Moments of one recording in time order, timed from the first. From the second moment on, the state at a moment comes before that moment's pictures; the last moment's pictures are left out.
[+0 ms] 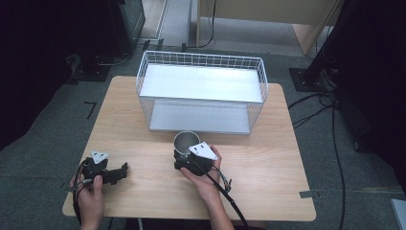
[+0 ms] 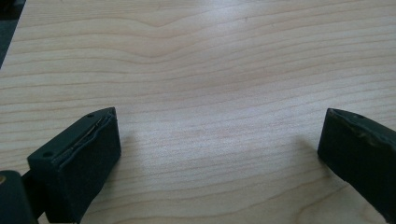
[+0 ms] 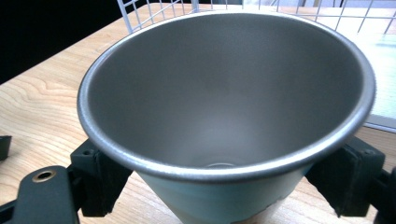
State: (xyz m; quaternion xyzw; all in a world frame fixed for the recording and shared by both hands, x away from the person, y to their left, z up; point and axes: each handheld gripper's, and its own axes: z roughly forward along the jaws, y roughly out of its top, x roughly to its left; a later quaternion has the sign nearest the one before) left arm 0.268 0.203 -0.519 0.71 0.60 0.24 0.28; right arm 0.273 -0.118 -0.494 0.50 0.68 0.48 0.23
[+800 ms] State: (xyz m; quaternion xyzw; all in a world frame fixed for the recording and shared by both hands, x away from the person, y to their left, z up) left arm 0.268 0.203 -0.519 0.71 0.60 0.24 0.28; right arm 0.272 -0.121 -0.460 0.49 0.66 0.51 0.26
